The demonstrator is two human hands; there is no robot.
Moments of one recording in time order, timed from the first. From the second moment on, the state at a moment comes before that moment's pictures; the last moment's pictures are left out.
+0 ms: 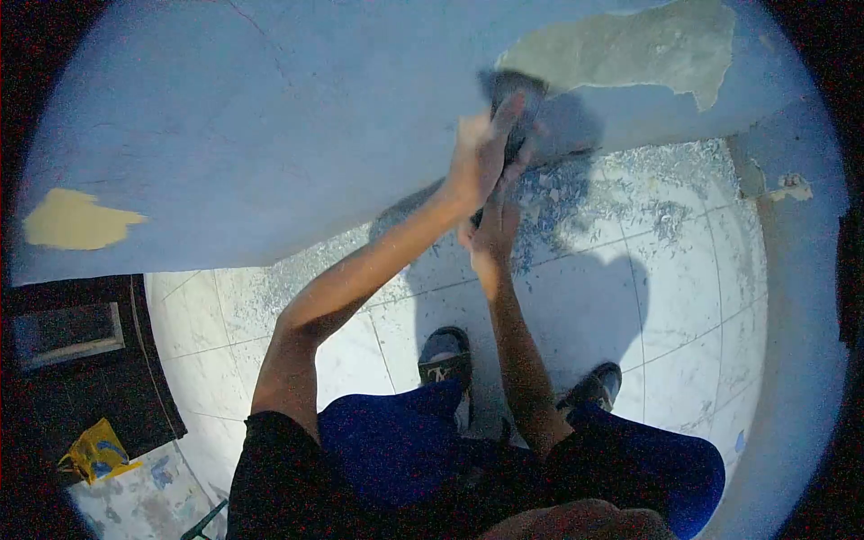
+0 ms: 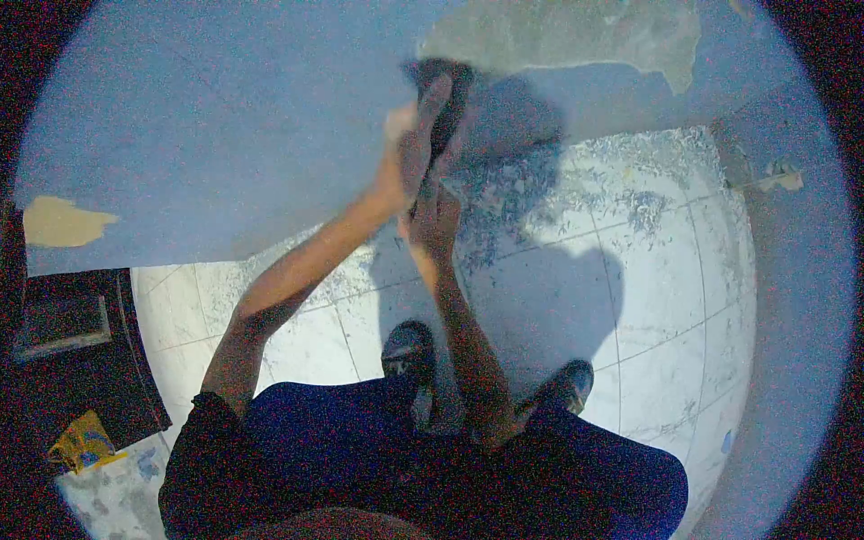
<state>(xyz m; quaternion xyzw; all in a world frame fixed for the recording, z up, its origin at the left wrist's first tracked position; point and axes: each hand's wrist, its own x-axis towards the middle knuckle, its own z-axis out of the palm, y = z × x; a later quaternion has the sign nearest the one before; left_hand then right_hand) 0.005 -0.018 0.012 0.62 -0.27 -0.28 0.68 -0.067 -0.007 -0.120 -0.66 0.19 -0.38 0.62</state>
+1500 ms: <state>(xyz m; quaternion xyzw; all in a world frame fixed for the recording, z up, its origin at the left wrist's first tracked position) 0.015 -0.024 0.033 0.65 -0.35 -0.19 0.64 -0.059 0.009 -0.023 -0.31 0.23 -0.32 0.87</state>
